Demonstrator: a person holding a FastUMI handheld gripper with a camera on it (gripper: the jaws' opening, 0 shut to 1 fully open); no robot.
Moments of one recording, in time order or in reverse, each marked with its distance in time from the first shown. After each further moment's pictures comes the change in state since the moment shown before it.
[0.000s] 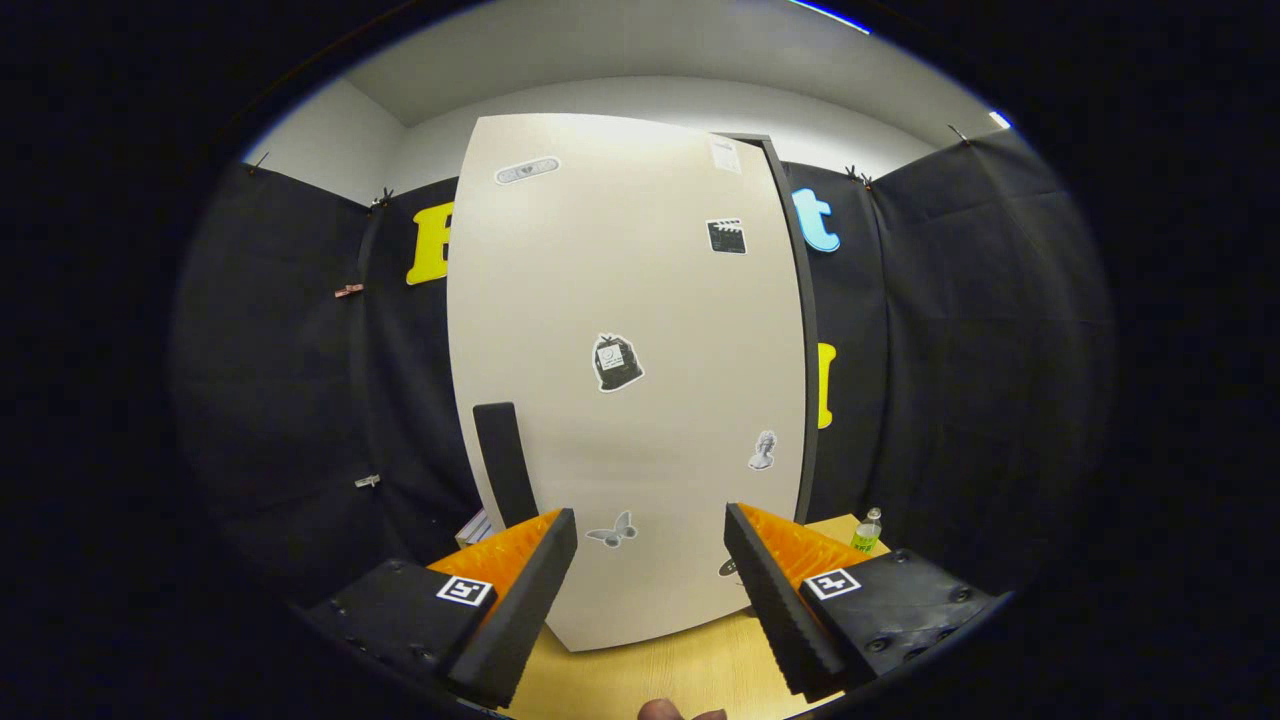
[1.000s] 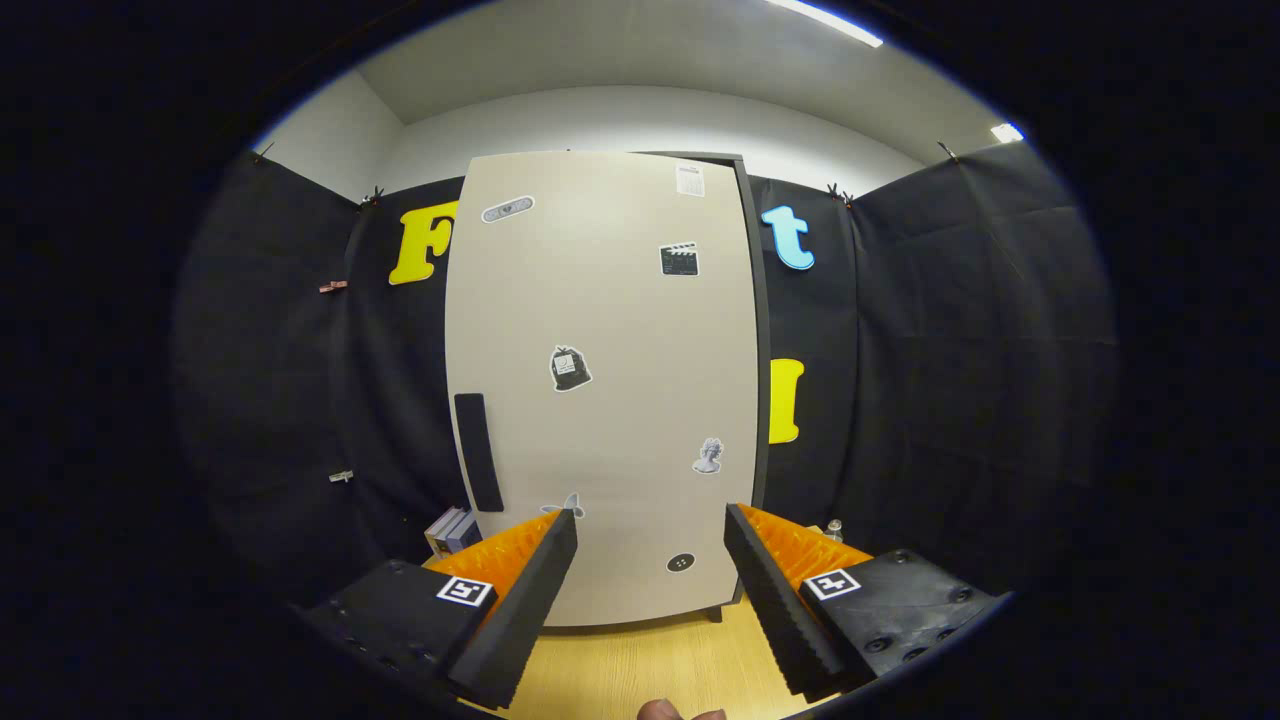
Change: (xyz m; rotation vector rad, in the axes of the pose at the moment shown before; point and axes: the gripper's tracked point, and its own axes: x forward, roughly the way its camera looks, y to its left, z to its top) arm -0.019 -0.031 0.005 -0.041 -0.031 -0.067
